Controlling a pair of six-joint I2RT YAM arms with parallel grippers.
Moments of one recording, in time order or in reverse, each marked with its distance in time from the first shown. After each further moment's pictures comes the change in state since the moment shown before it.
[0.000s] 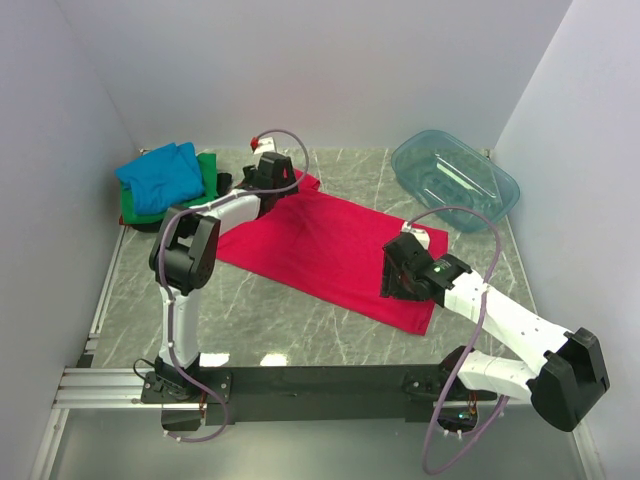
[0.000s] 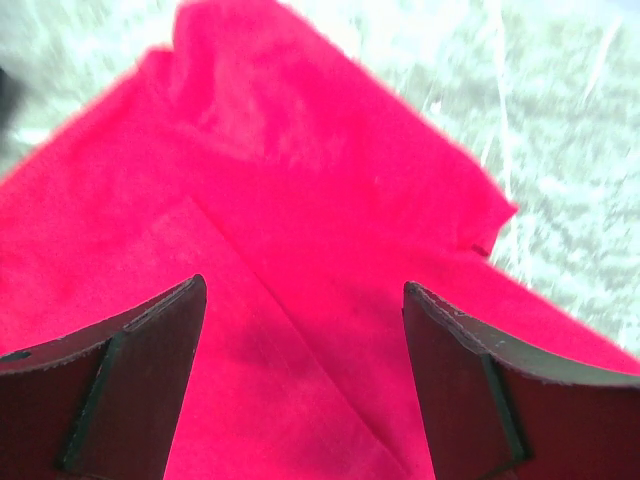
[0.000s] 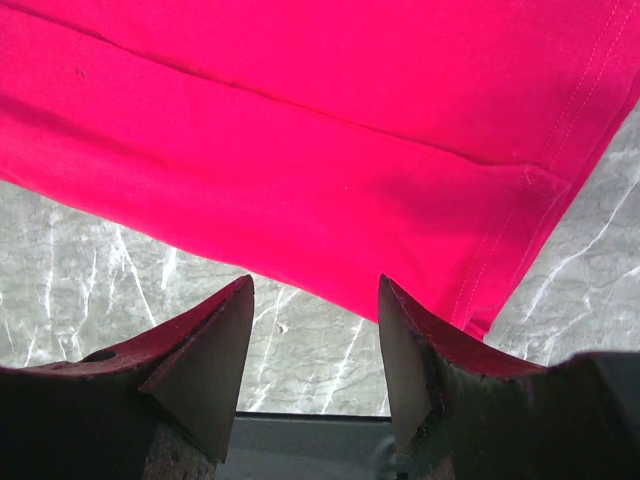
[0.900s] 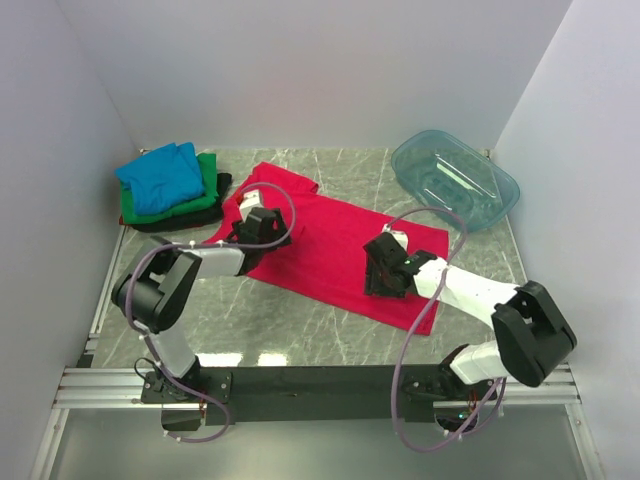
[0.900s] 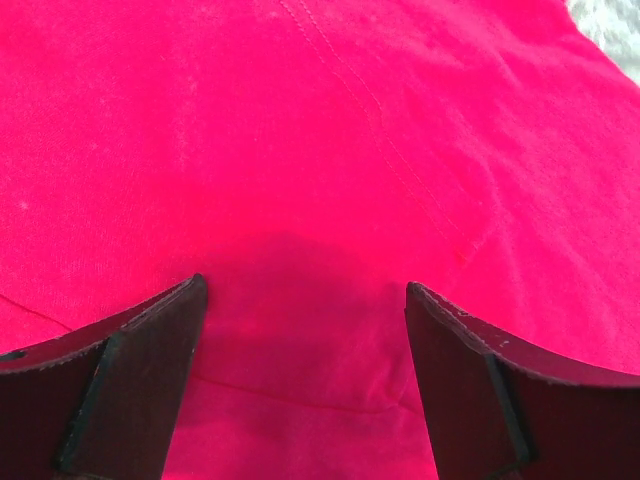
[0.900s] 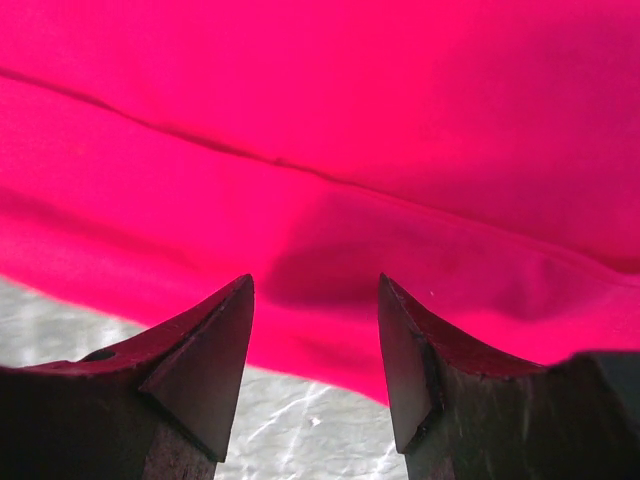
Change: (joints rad) left arm -0.084 -0.337 -0.652 0.238 0.027 -0.178; right arm 0.005 0.268 -0.036 0.266 -0.031 0.000
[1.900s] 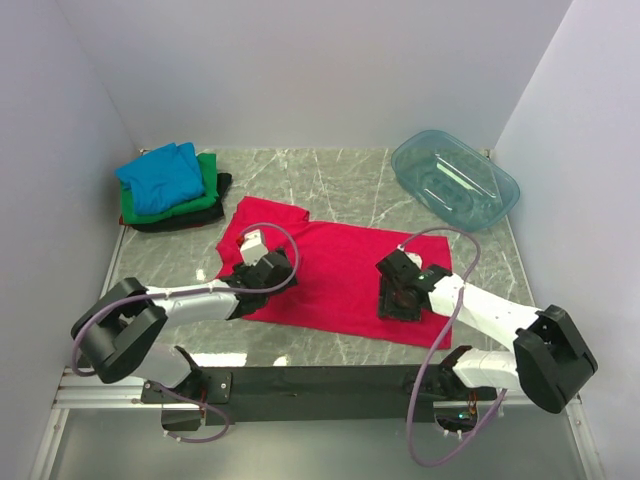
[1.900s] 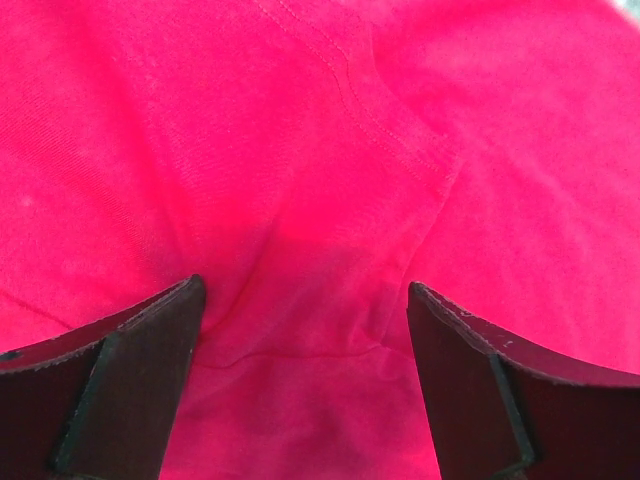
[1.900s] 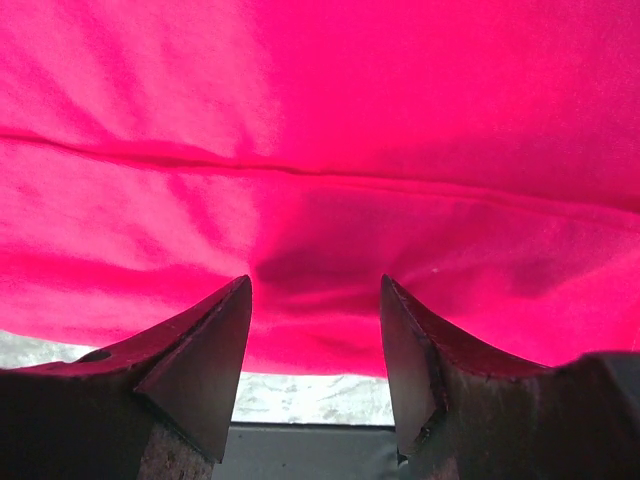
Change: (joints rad) left arm -0.300 -0.321 -0.265 -0.207 -0.199 -0.338; right arm 0.001 -0.150 -0.142 -0.149 -0.076 0.063
